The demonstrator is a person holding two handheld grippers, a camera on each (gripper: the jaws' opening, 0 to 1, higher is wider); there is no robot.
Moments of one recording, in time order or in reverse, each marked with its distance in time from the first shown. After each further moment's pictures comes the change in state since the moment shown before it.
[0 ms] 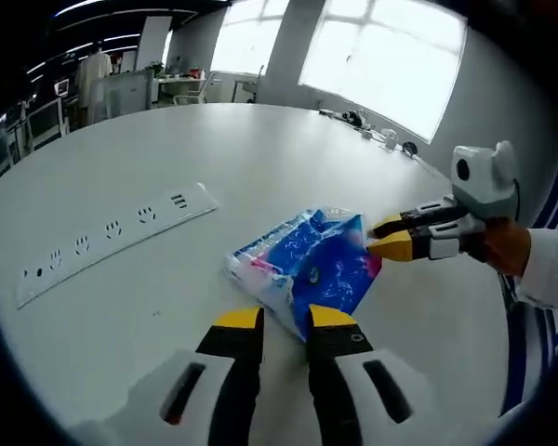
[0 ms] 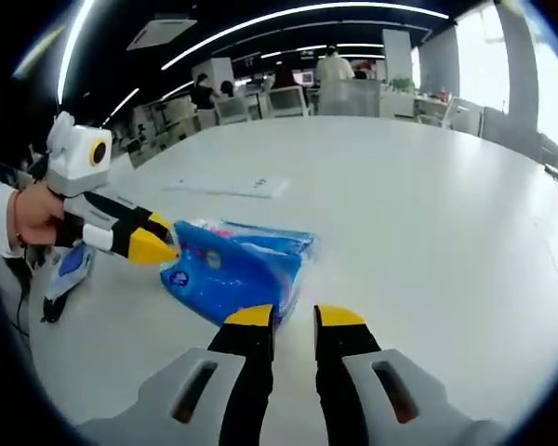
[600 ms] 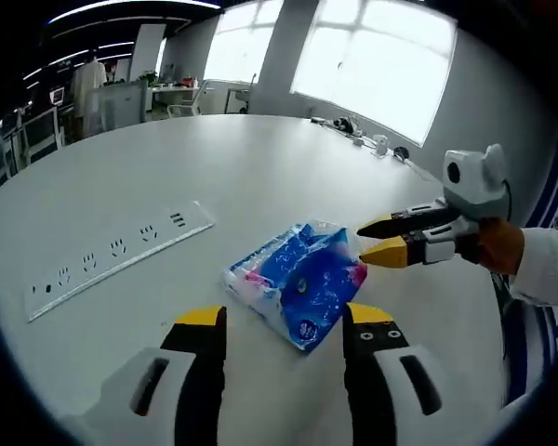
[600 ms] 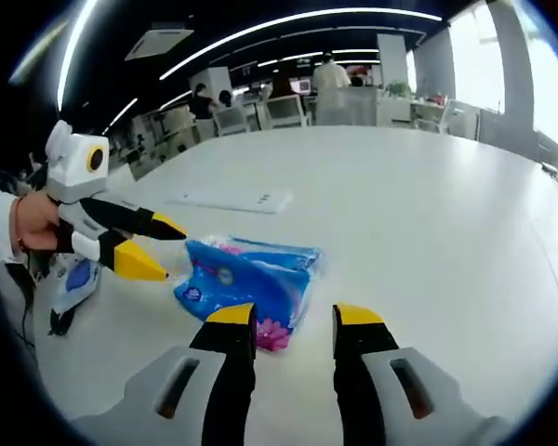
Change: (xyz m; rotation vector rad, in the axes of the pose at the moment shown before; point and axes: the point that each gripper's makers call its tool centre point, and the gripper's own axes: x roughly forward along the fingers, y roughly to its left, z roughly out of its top) left arm -0.019 -0.008 0.015 0.043 -0.032 -0.028; right arm -0.012 0.009 0.016 0.018 -0.040 0.000
